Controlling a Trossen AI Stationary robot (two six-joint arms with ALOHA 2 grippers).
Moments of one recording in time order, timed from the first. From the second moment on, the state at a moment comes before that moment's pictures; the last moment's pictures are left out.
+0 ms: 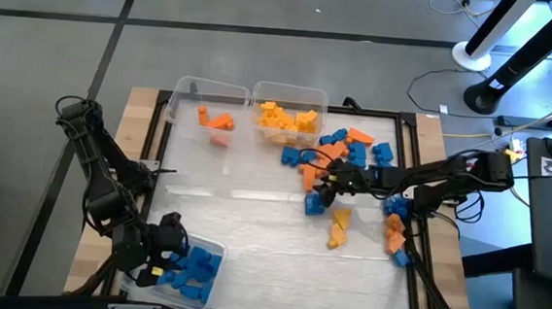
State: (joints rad) left arm -0.97 1.23 1.07 -0.72 -0.35 -0.93; right arm -0.08 1.38 0.45 0.19 0.11 0.61
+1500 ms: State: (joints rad) left arm -0.97 1.23 1.07 -0.72 -0.35 -0.86; right arm -0.07 1.69 0.45 0.63 0.15 0.69
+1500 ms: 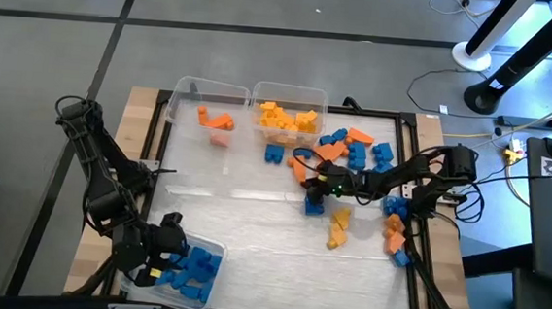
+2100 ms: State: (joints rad) left arm -0.97 1.23 1.07 -0.72 -0.35 -0.86; right arm -0.07 1.70 0.46 0.63 0.20 0.37
